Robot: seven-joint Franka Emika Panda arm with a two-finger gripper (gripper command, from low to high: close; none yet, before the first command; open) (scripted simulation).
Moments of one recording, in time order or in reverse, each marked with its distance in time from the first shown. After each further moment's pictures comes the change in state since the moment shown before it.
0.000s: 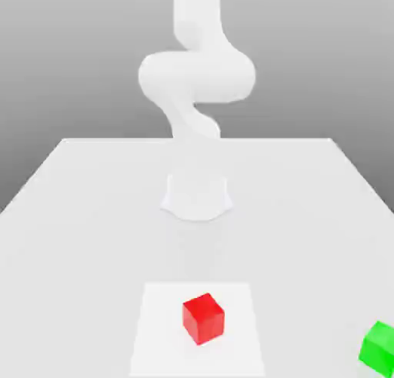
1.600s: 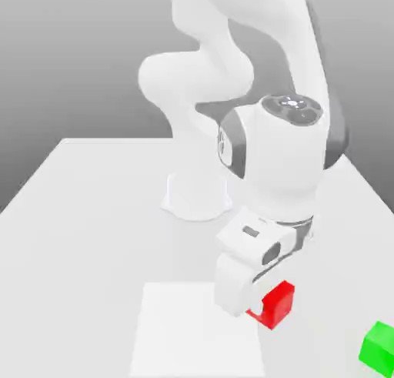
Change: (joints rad) arm 0.262 0.905 0.091 -0.071 -0.042 0.256 -0.505
